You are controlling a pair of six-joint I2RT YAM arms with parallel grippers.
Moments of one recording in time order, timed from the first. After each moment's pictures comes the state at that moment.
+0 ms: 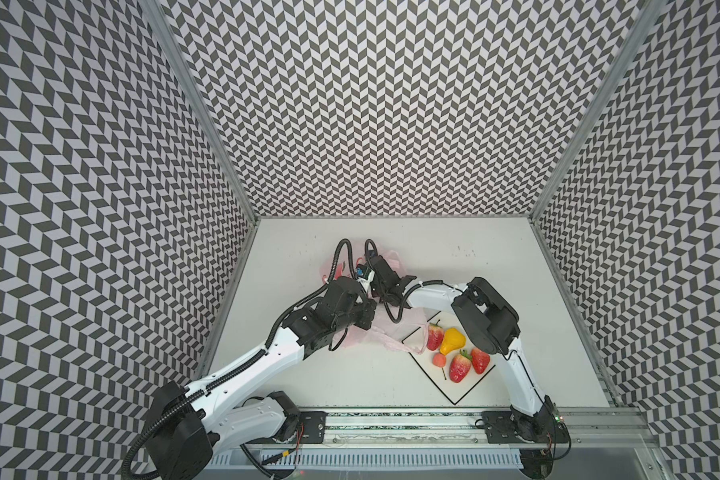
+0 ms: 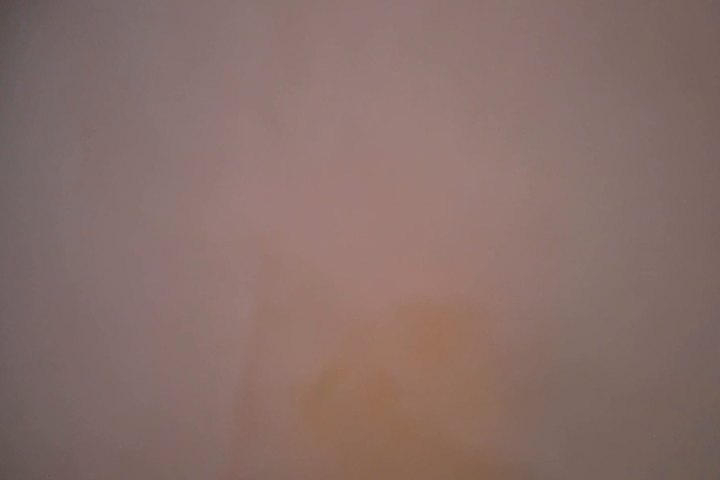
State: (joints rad) left arm -0.73 1.11 0.81 -0.36 -0.06 -0.29; right arm 0.81 2.23 1.53 -0.04 0.05 0.52
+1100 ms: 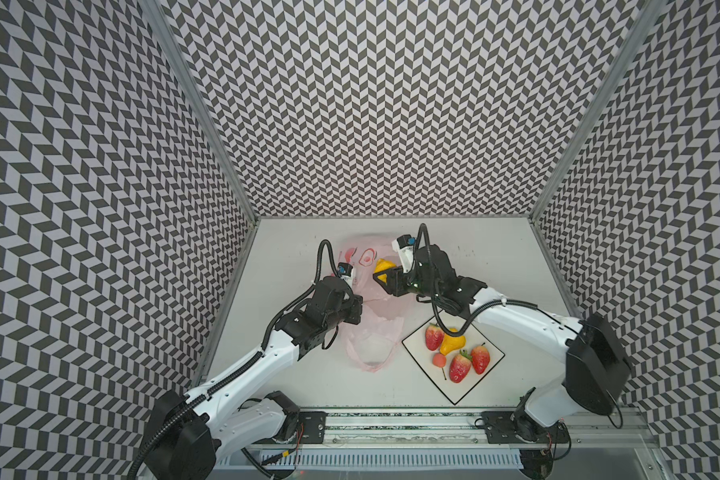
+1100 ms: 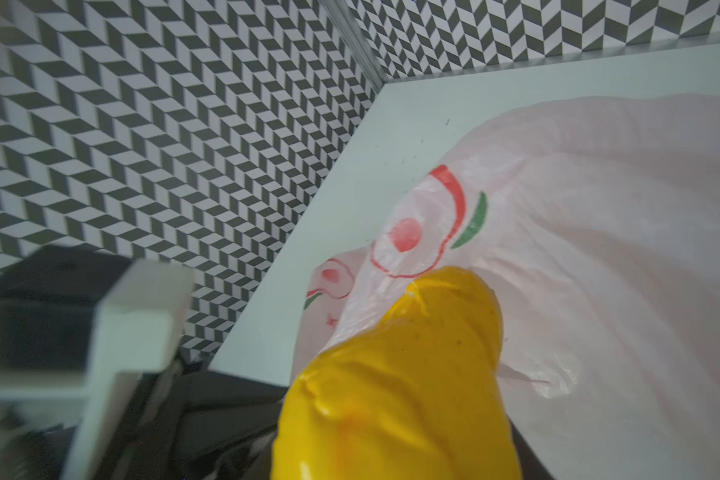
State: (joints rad) left arm -0.61 1.08 0.73 -0.29 -0.07 -0.33; right arm 0.76 1.50 1.09 -0.04 -0.22 0.50
